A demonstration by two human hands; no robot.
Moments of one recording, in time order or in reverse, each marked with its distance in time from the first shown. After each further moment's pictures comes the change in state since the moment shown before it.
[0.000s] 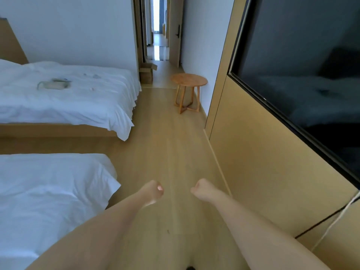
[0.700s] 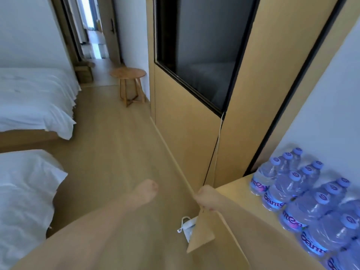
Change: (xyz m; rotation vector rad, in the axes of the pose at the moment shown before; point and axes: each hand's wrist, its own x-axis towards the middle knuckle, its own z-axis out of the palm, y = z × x) left_hand -0.248 0.132 0.239 0.044 -0.124 0.193; right_hand -0.355 0.287 0.042 0.270 0.081 0.256
